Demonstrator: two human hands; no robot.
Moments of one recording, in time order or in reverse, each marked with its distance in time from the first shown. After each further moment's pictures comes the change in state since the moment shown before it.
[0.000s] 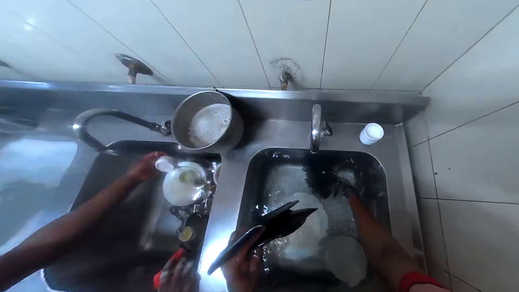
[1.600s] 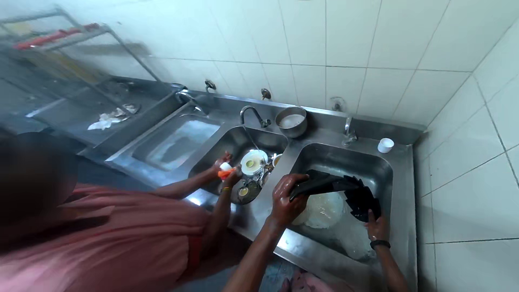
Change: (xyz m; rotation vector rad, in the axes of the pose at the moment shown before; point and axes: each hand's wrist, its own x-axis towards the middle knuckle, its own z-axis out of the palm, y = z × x) left_hand -0.058 0.166 -0.106 0.087 0.220 0.589; right_hand -0.274 0.127 -0.007 0.186 0.361 -0.542
